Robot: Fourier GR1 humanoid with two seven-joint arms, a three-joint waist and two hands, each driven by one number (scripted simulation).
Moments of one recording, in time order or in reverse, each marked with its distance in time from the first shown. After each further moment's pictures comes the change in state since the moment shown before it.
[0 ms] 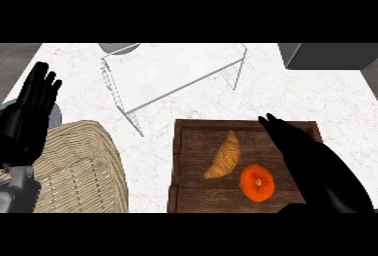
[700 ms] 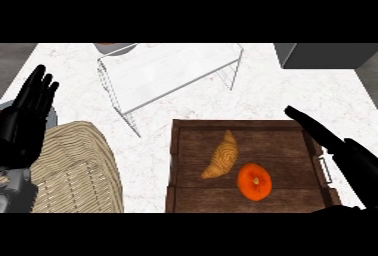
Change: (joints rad) left arm 0.020 0.017 -0.004 -0.004 0.029 0.019 -0.018; right arm 0.250 -0.031 -0.301 -0.054 -0.234 -0.108 -0.410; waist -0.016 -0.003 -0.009
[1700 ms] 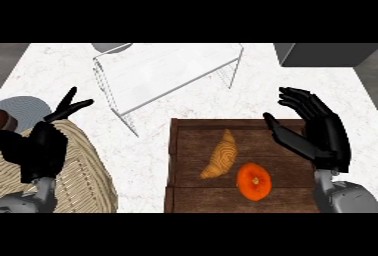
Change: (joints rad) left arm 0.050 0.018 -0.167 0.049 -0.016 0.180 0.061; right arm -0.004 0.488 -0.202 0.516 -0.163 -0.376 -0.609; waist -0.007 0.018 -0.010
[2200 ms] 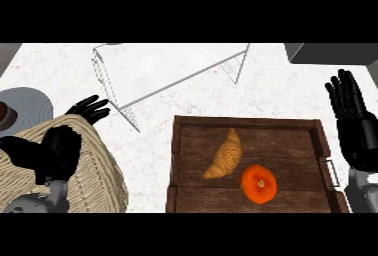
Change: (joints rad) left arm 0.005 -0.051 -0.038 0.003 0.076 0.005 -0.059; right arm 0.023 -0.144 -0.104 0.075 -0.091 0.195 -0.267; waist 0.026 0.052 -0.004
